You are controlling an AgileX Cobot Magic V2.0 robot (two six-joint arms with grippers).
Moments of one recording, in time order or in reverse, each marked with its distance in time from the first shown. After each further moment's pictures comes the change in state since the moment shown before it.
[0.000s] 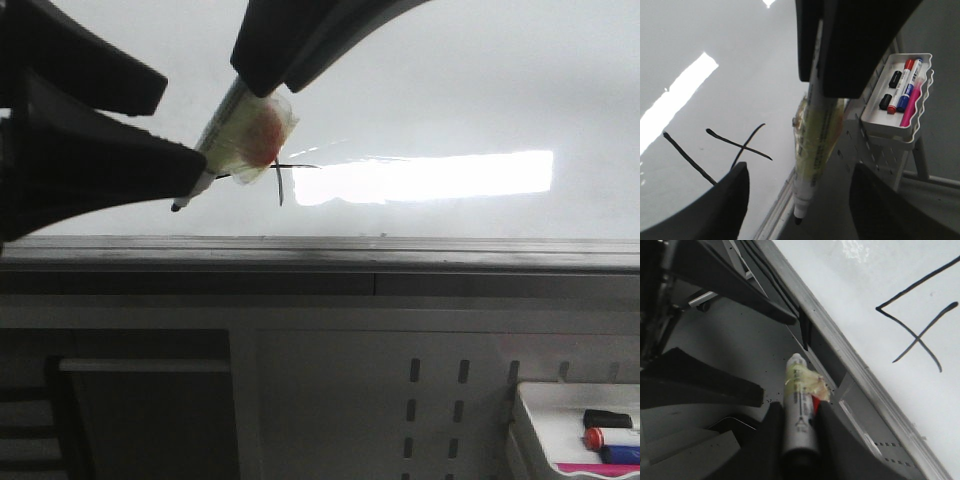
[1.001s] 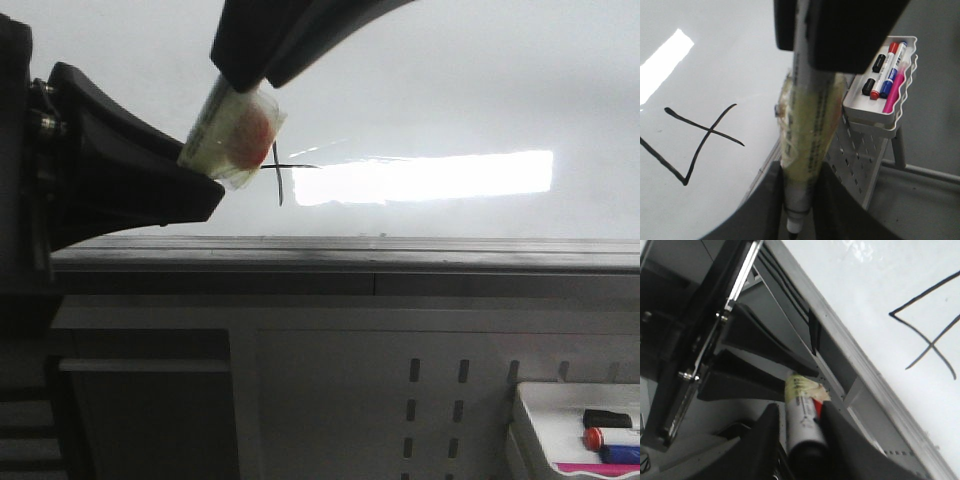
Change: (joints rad) left arm -0.002 0.107 -0.002 -0.069 -0.048 0.007; right arm 0.017 0.000 0.000 0.035 -0.025 -0.007
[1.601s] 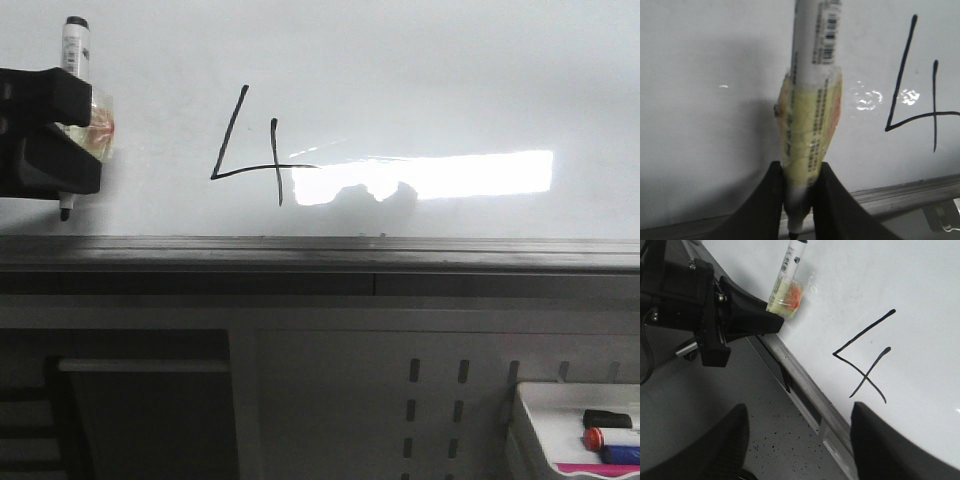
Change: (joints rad) left arm 0.161 0.051 -0.096 -0.861 0.299 -0.014; right arm -0.077 -0.083 0.000 -0.023 -0.060 0.000
